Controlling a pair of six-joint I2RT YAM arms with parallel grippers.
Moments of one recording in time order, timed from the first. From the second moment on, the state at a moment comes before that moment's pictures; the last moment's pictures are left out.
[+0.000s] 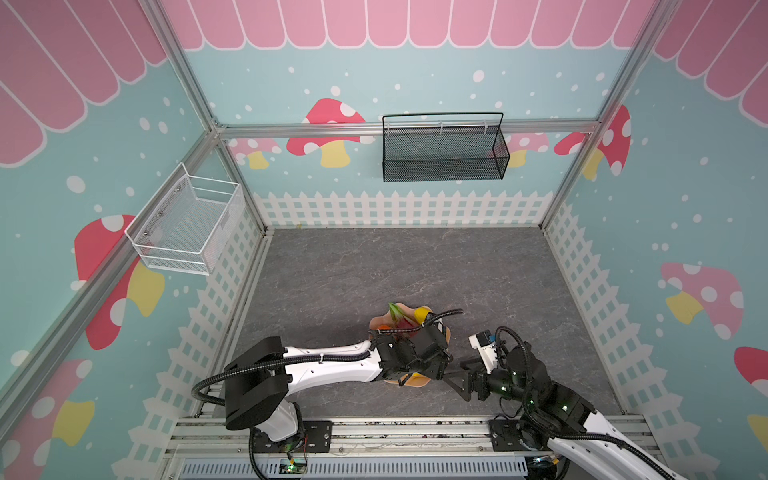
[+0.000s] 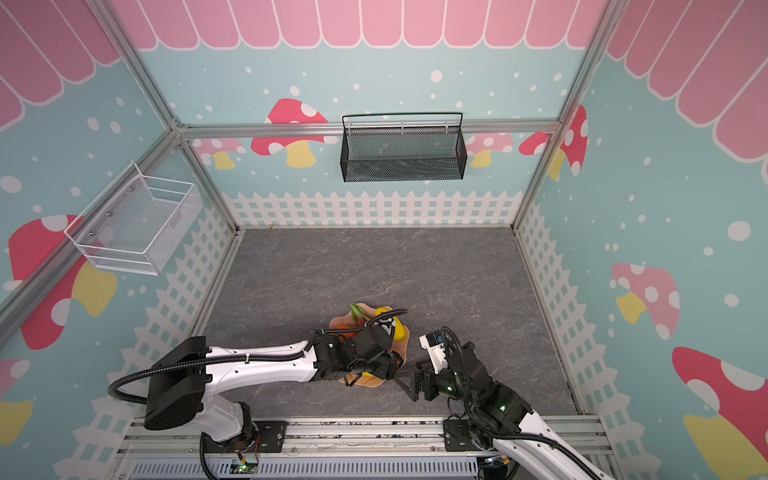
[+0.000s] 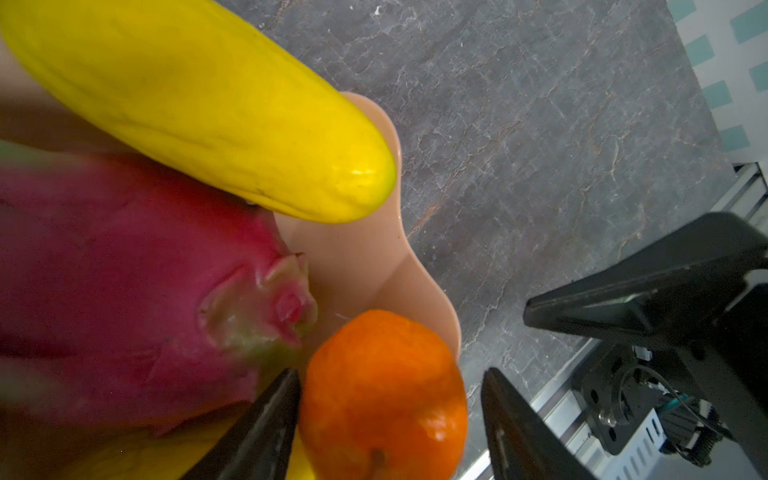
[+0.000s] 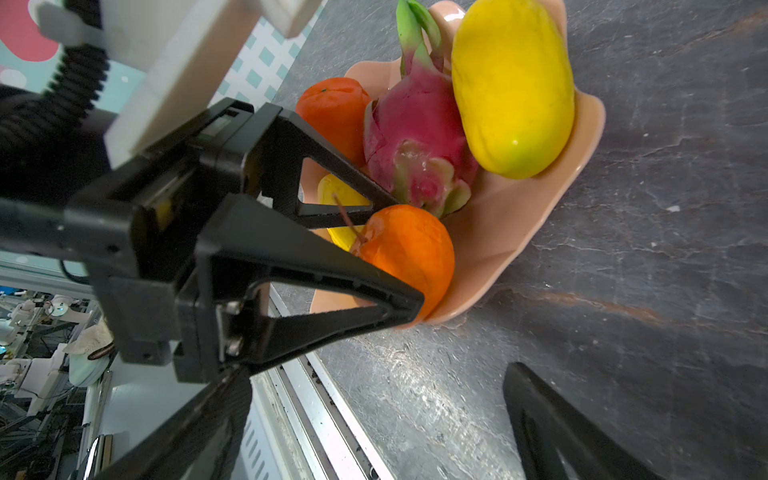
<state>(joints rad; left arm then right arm) -1.17 1.59 1.02 -0.35 -0.11 -0.72 0.76 0.30 0.23 -0.43 -0.31 0.57</state>
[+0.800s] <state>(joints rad) -0.93 1.02 0.90 -0.56 -0.63 -0.55 0.68 0.77 0.45 -0.29 -0.19 0.50</state>
